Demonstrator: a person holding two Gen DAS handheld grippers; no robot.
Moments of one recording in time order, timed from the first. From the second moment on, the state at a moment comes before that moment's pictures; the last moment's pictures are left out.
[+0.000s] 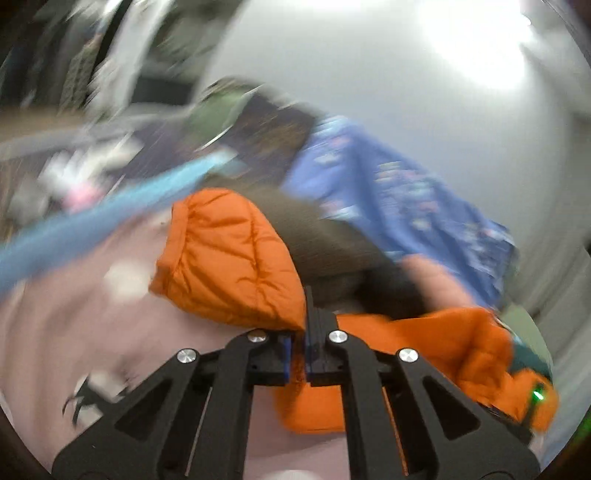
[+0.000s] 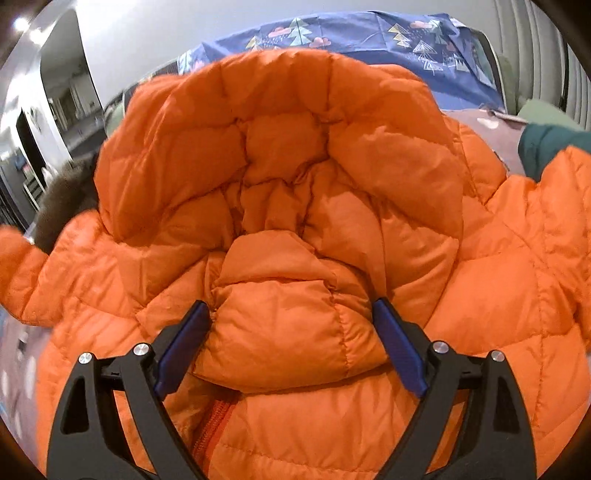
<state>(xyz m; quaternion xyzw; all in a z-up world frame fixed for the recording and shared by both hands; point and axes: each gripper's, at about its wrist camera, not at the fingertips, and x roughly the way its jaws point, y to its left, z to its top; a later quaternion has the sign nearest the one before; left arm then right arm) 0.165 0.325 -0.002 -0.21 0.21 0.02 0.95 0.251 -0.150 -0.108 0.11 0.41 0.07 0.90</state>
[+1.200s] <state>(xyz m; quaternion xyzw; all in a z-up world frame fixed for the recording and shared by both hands) 0.226 -0.041 -0.078 0.02 0.36 -0.27 0.90 0.216 -0.258 -0.069 0.36 0.32 0.20 0.85</state>
